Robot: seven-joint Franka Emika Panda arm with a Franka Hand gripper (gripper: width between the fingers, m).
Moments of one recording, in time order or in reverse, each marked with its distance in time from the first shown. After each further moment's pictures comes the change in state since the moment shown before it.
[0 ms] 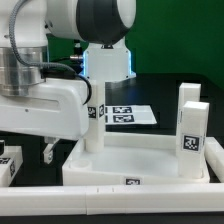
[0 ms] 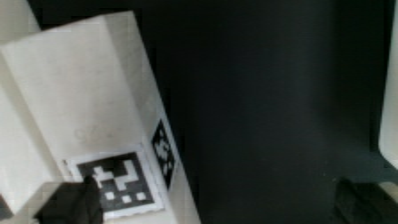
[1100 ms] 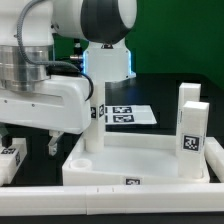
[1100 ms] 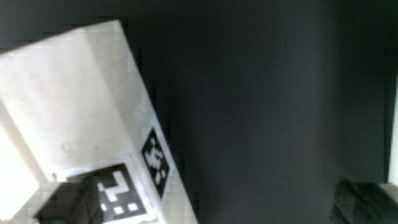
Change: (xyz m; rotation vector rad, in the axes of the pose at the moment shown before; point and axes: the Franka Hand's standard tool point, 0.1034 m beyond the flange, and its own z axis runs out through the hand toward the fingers) arm -0.031 0.005 -0.001 -0.005 -0.007 0.046
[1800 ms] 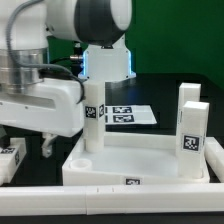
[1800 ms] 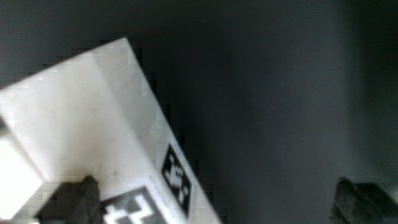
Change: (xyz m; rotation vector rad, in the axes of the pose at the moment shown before) arm -0.004 0.013 0.005 0.014 -0.008 0.098
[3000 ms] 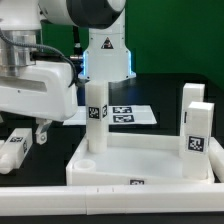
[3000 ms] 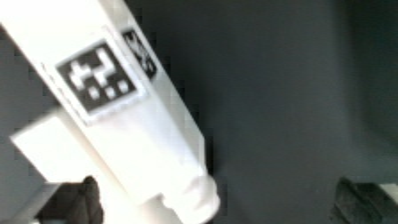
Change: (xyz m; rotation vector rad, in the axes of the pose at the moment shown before) arm 0.008 0.004 -0.022 0.020 0.006 0.063
